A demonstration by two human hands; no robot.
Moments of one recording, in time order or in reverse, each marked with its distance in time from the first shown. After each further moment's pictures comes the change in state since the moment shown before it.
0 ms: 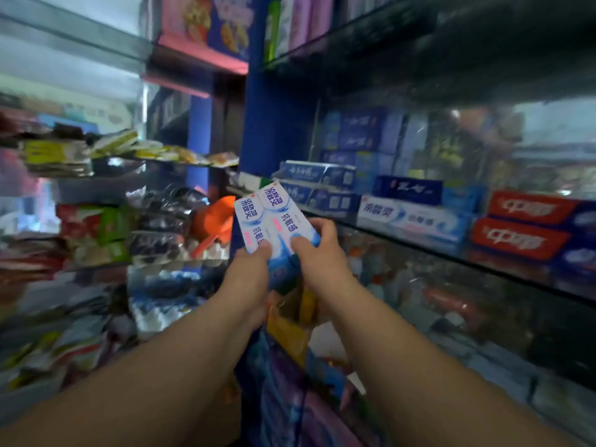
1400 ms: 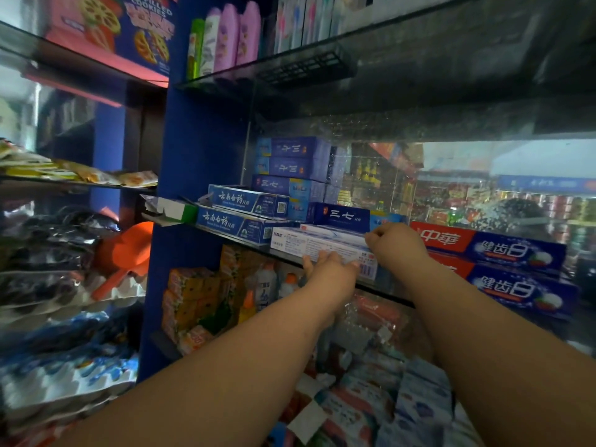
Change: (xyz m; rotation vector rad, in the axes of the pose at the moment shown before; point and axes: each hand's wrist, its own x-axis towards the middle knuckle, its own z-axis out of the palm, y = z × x) left_hand 0.001 -0.021 0.193 1.054 -0.586 0.178; right_hand 0.080 -0.025 -0.197 -1.036 0.318 0.146
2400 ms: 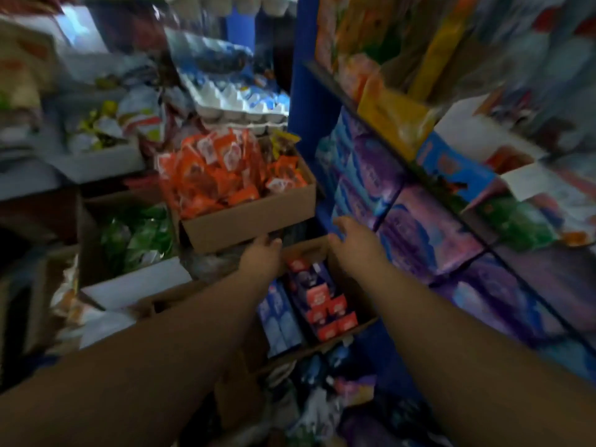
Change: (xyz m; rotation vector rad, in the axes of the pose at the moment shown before) left_hand -0.244 -0.437 0.051 -0.339 0.257 -1.015; right_hand -0.303 -0.039 0.394 0.251 -0.846 -0.209
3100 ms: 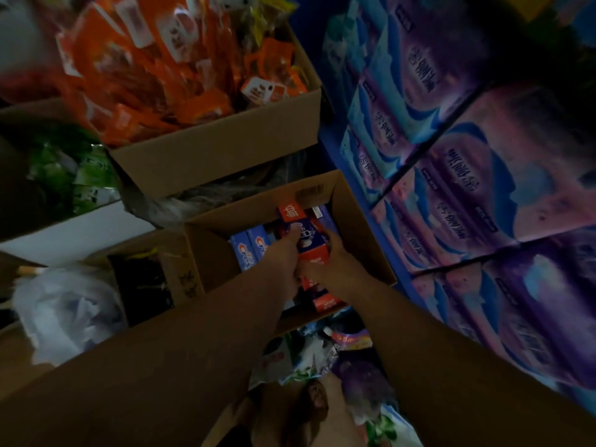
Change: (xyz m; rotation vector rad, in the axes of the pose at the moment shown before) left_hand 0.070 -0.081 0.111 -0.652 -0.153 -0.640; right_hand 0.015 0.091 0.131 0.356 -0.548 0.425
